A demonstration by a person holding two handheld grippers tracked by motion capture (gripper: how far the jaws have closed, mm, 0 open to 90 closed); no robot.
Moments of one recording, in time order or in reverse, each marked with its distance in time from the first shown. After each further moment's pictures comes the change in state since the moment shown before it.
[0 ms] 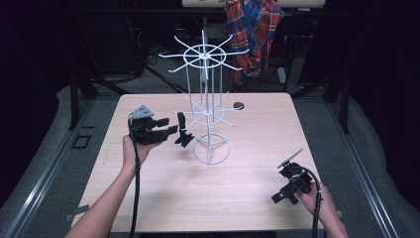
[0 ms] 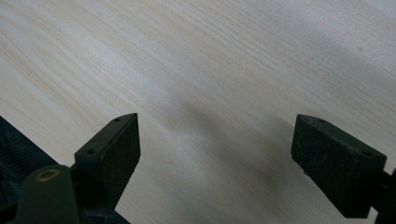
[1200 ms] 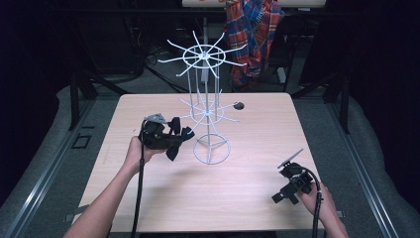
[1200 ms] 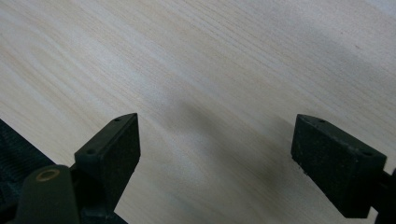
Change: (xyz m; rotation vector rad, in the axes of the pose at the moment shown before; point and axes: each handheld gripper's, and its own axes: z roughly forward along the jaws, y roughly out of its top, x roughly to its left) left arm 0.006 -0.019 0.025 0.302 -0.158 0.048; right arm -0.001 -0.001 0.001 -0.007 -0.006 0.003
